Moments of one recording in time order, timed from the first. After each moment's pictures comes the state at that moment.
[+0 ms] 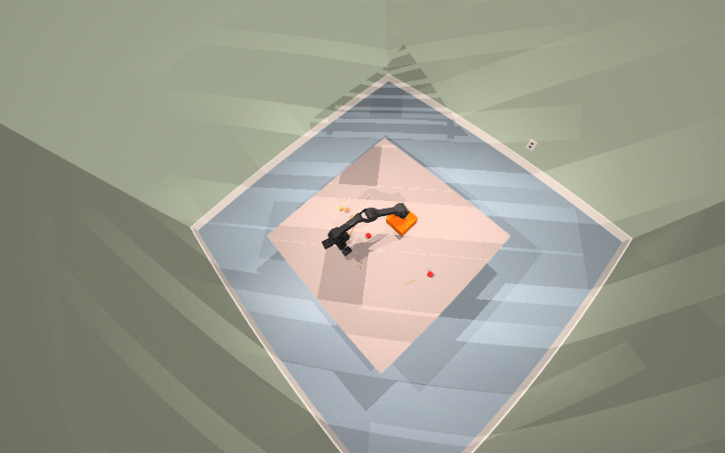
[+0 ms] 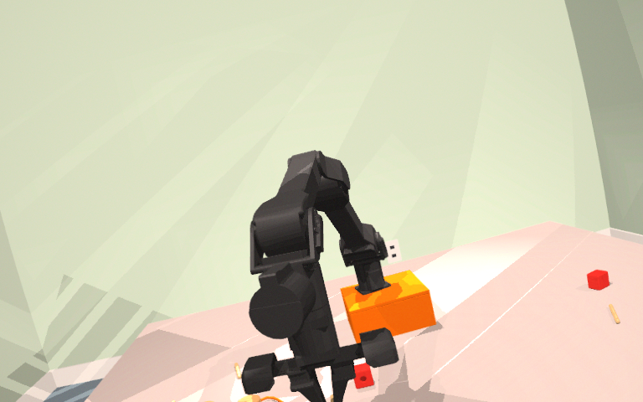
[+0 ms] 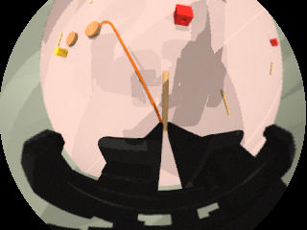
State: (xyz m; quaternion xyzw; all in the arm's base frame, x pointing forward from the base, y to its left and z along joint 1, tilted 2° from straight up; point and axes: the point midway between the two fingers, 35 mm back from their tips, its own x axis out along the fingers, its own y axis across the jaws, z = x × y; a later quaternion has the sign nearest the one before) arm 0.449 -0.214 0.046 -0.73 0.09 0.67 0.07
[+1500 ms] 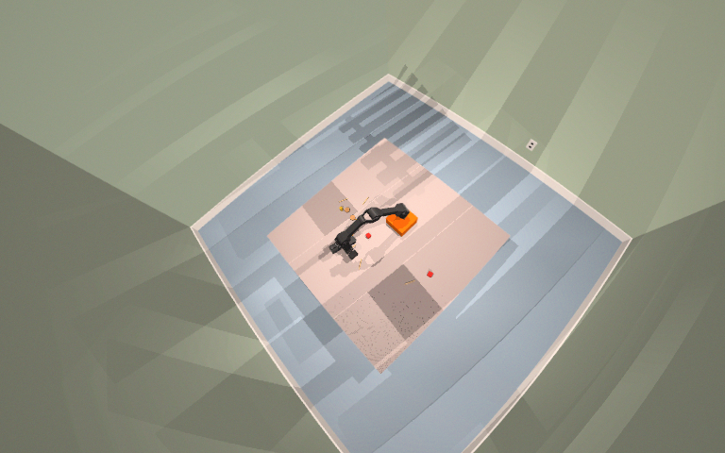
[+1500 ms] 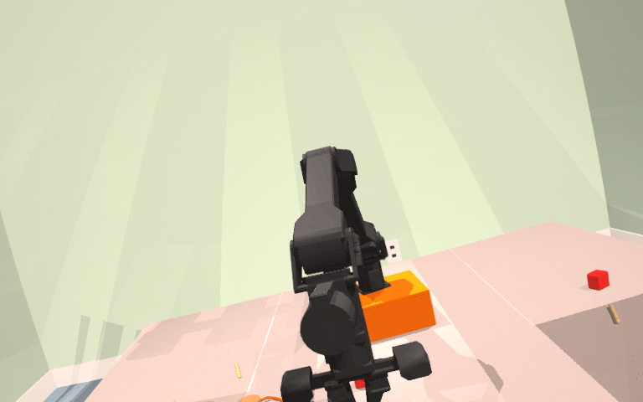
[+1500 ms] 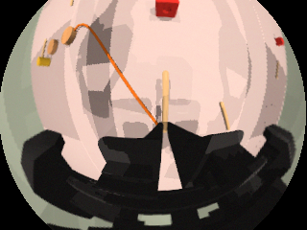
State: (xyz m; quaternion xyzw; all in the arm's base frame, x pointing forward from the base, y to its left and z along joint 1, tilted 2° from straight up) arm 0.441 -0.174 0.007 -0.73 0.09 0.67 0.07
